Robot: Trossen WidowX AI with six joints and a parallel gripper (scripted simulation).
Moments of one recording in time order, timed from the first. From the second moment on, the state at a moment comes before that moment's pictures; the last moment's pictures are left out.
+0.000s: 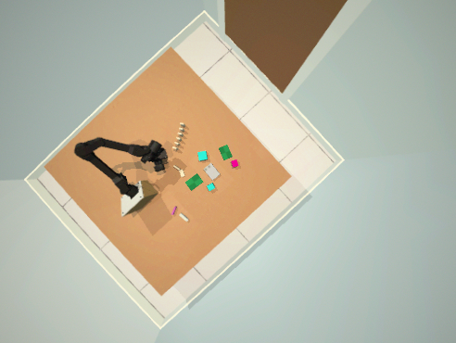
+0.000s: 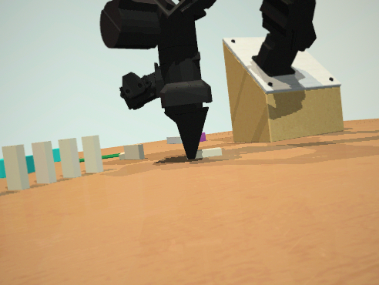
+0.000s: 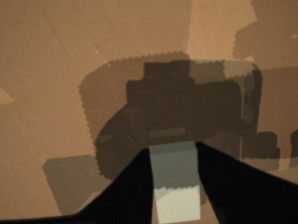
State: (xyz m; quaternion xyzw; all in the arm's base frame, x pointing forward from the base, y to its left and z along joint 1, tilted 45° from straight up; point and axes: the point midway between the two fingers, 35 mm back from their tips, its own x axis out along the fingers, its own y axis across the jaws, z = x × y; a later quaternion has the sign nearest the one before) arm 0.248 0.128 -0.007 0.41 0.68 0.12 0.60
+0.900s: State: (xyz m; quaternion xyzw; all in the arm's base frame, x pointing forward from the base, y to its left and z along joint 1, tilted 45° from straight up) arm 0.252 0.022 0.110 0.41 0.67 0.12 0.60
